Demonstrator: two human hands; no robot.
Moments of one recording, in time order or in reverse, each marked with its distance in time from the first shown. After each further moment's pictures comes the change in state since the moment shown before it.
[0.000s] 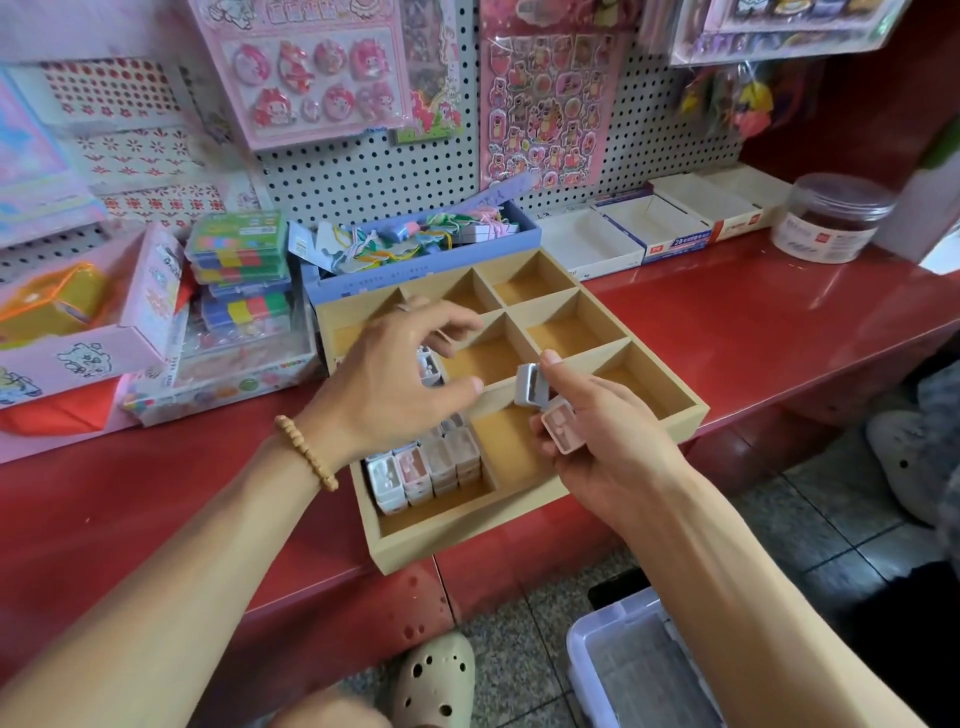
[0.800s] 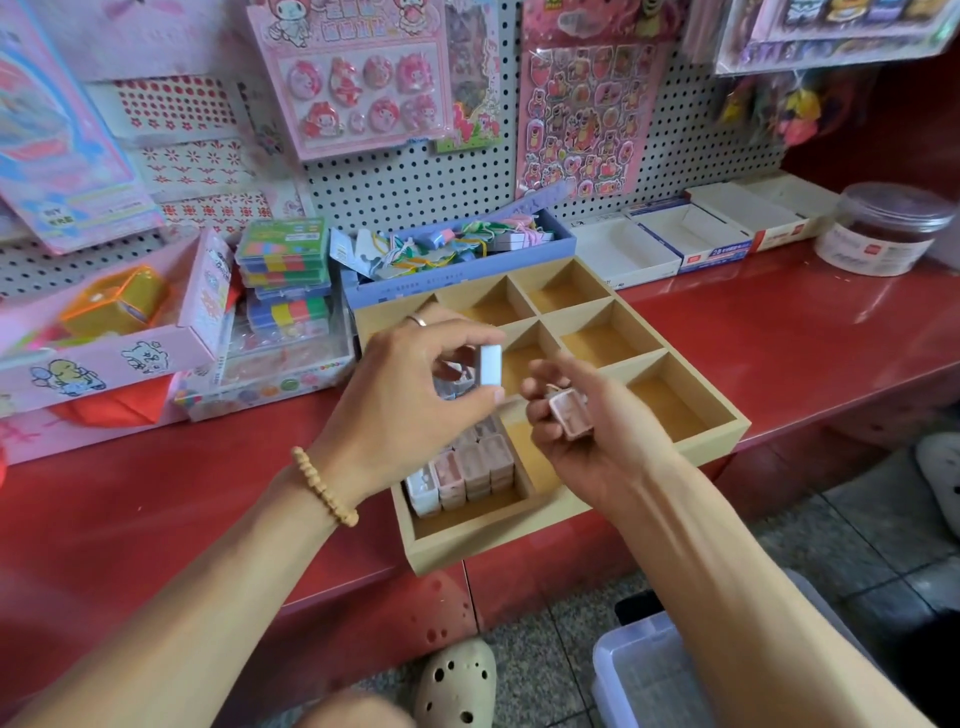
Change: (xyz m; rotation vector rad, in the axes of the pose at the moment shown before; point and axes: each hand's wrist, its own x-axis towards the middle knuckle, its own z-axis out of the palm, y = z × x) left_hand -0.021 0.010 -0.011 -0.059 0.155 0.053; right_hand 0.017 0.005 0.024 0.202 -0.109 0.130
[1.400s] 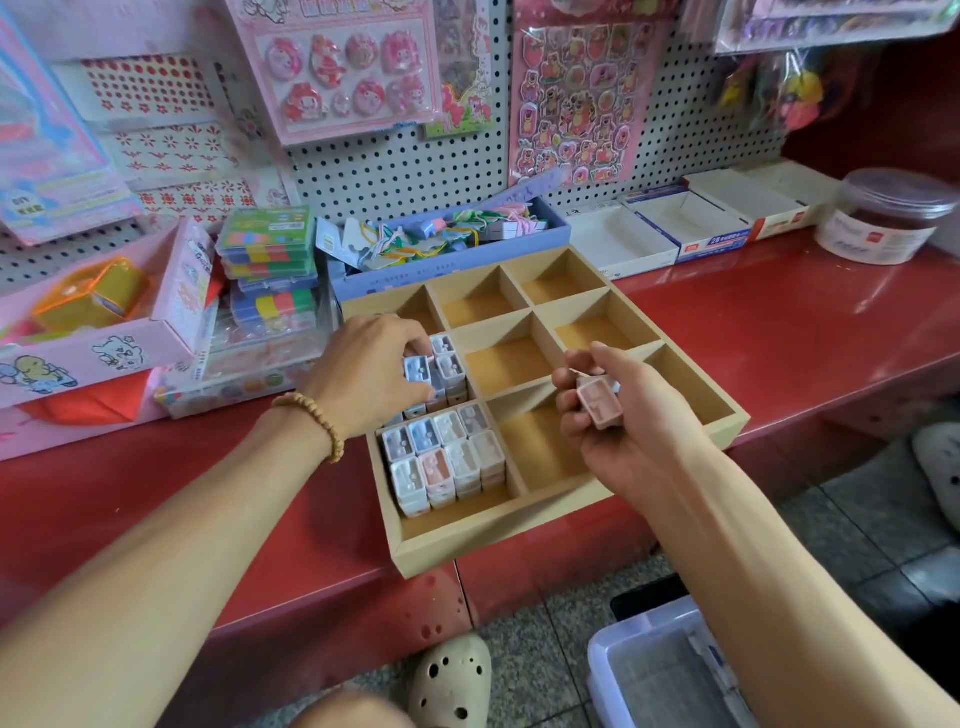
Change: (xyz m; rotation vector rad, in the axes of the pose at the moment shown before) left_hand 0.030 -0.054 0.000 0.538 -0.188 -0.173; right_hand 0.014 -0.014 -0.025 0.008 0.132 -0.049
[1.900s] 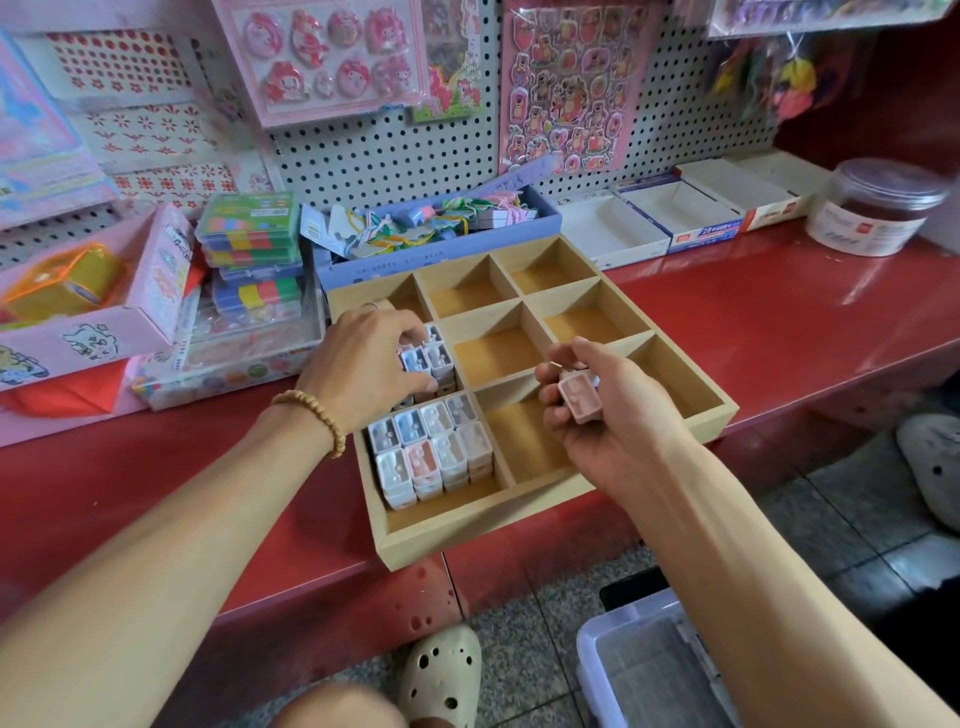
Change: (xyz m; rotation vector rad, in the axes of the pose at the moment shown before) left_hand 0.006 -0.004 0.020 -0.038 0.070 0.001; right_hand 0.001 0.005 0.000 -0.025 0.009 -0.004
